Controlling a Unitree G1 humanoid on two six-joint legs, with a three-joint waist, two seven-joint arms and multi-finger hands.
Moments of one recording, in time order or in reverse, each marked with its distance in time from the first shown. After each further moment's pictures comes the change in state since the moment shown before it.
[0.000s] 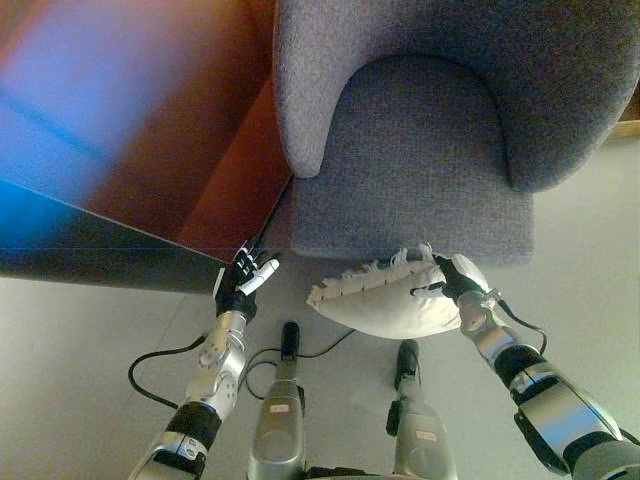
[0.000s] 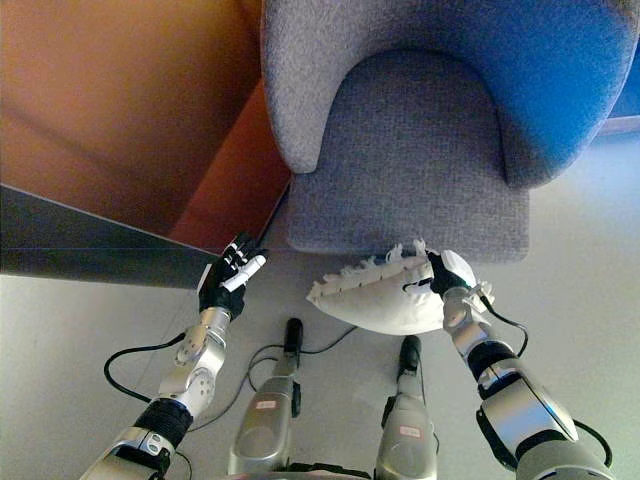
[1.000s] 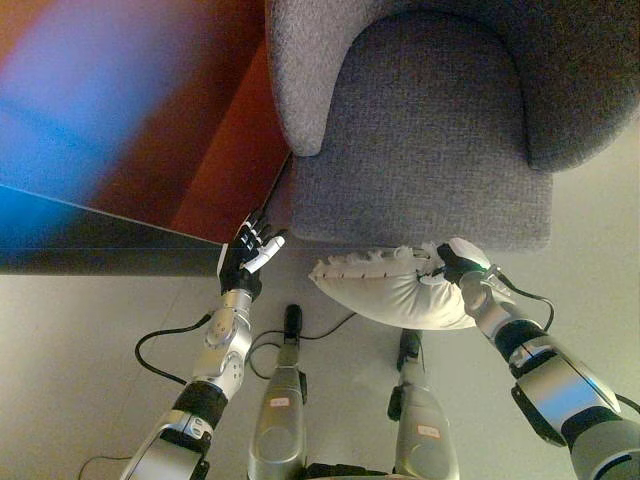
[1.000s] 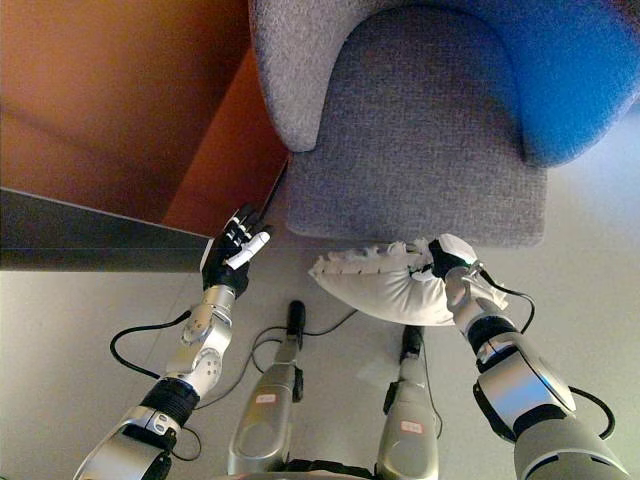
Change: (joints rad) left arm -0.086 0.000 -0.031 0.001 -0.001 -0.046 0.021; right arm -0.121 -0.014 0.055 0.074 -0.097 0.042 0.075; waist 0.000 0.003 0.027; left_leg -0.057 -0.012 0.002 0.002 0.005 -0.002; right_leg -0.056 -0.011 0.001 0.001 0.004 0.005
